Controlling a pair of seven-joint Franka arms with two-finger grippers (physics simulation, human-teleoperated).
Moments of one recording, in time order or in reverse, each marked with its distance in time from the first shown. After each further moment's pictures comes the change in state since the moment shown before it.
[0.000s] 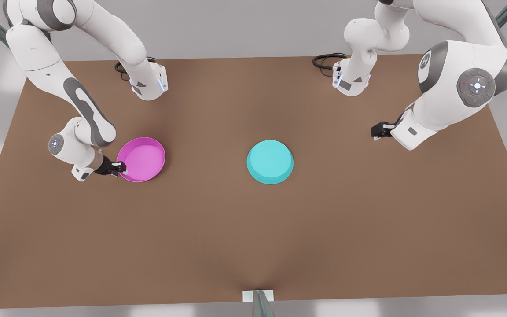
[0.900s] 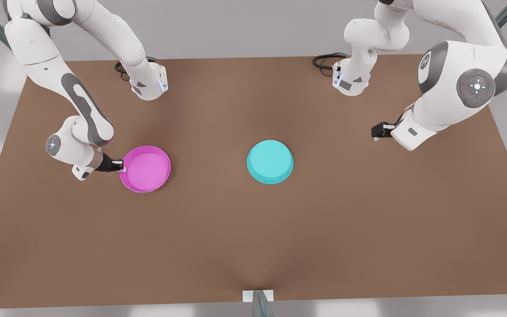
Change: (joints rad) left arm 0.001 0.001 0.001 0.000 0.003 0.000 -0.002; right arm -0.081 -0.035 0.100 0.011 0.011 -0.128 0.027
